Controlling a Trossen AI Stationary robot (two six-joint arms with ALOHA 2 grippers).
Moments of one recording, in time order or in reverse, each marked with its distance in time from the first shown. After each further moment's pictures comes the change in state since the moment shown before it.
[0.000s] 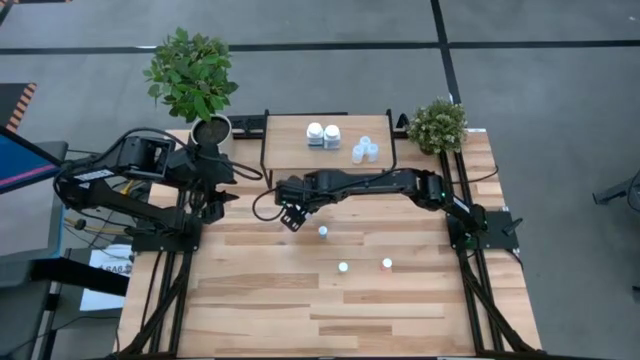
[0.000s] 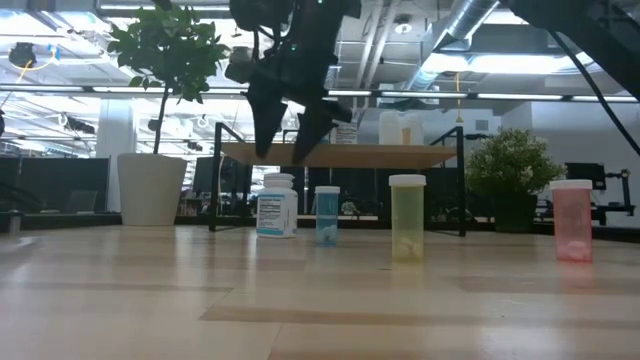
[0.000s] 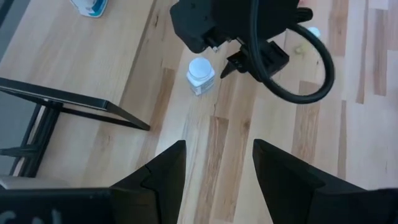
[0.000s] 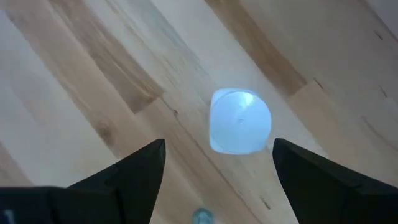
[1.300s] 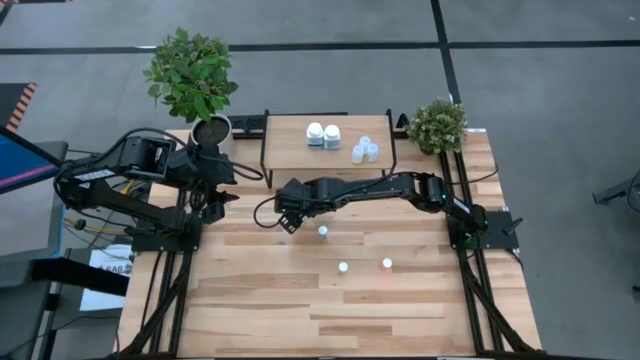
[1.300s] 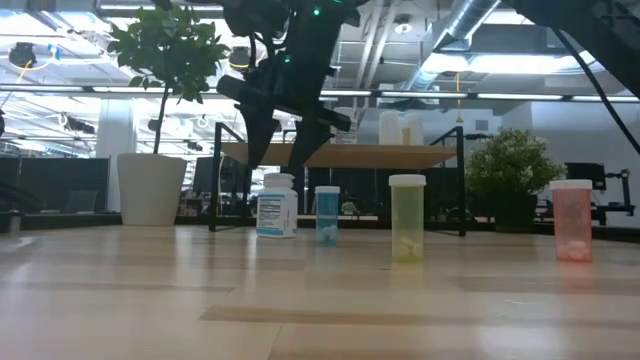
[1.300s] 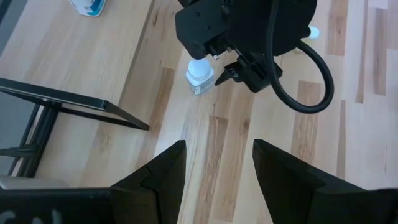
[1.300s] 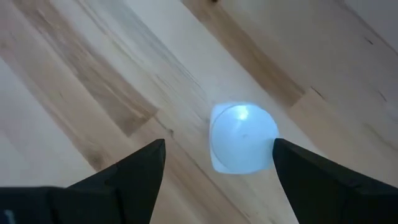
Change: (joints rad) left arm 0.000 0.001 0.000 0.000 0.004 0.000; right arm 0.024 -0.001 -0.076 0.110 0.103 0.063
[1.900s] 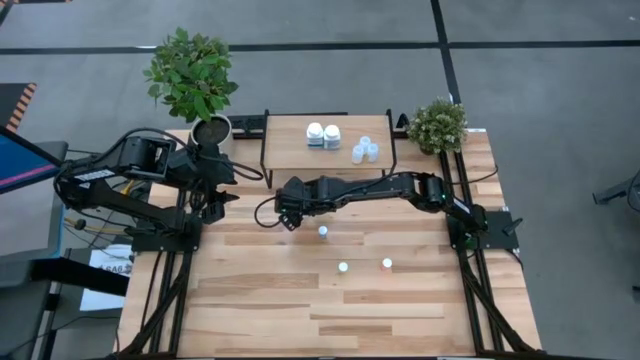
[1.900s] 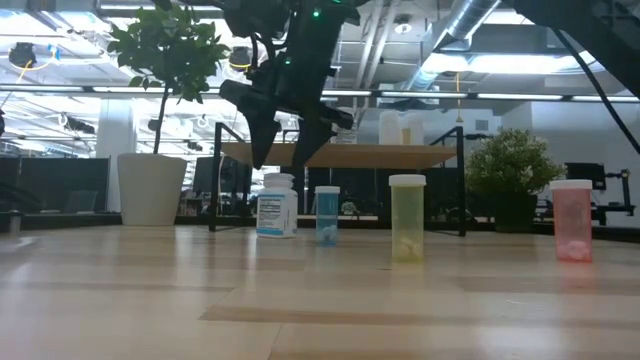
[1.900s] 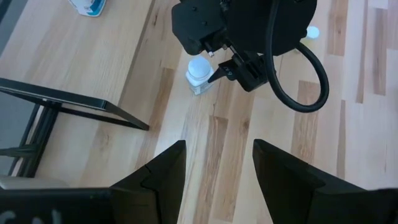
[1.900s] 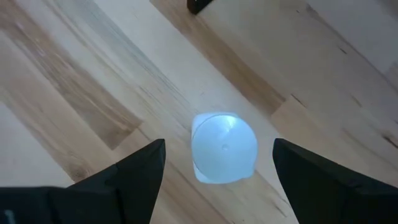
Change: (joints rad) left arm 0.000 0.000 0.000 0.000 0.000 0.000; right arm 0.002 0.000 0.000 -0.006 0.066 0.016
